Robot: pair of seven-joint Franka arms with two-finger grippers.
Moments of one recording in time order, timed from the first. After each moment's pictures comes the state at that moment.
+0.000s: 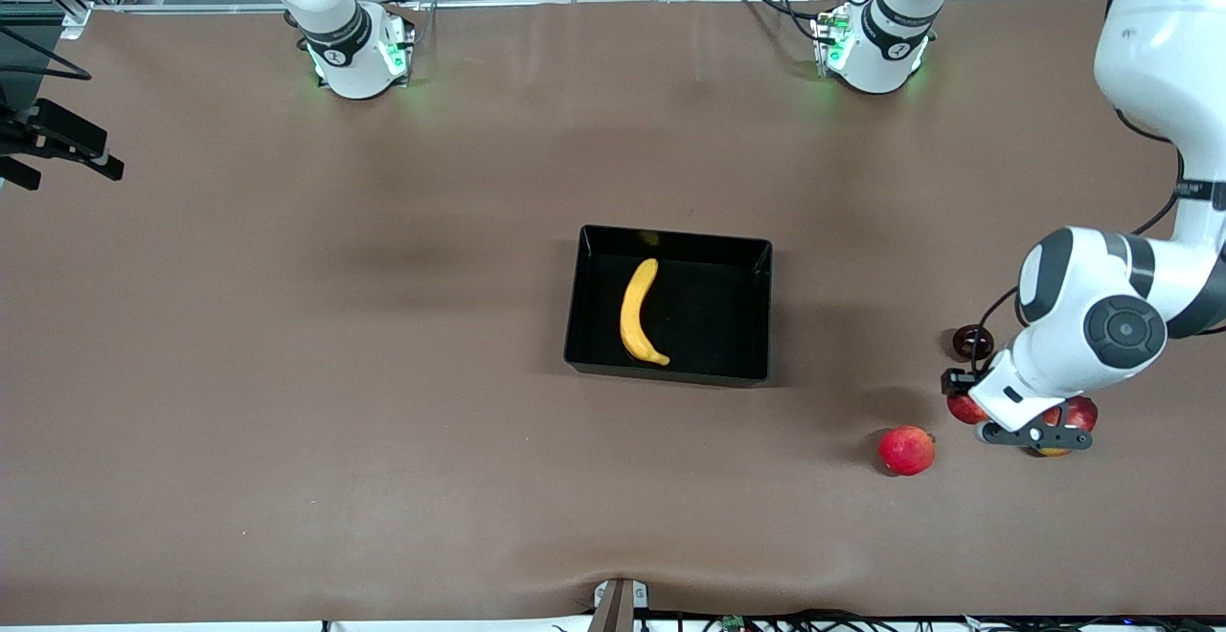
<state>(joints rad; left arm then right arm) 0.34 0.69 -0.43 -1.54 0.50 2.14 -0.18 -0.12 -0.03 0.04 -1.53 0.06 1.48 -0.16</state>
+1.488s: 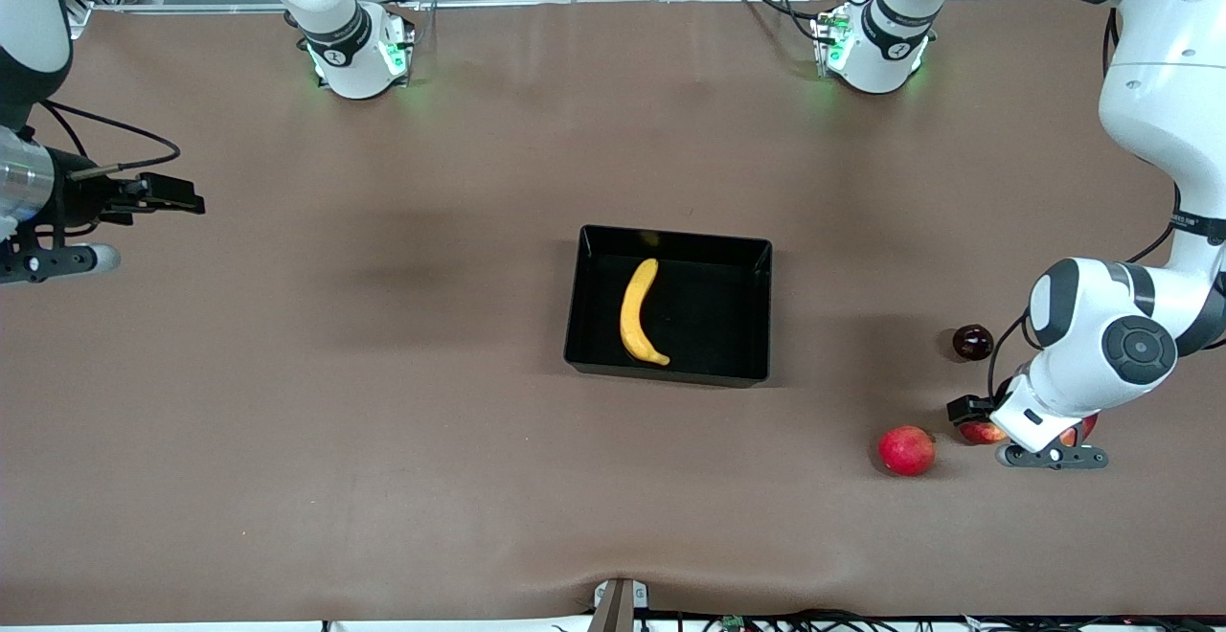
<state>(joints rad) 0.37 0.75 -0.45 -1.50 0.43 2.25 -0.18 -0.09 0.14 0.05 -1.54 0.04 1.38 -0.16</state>
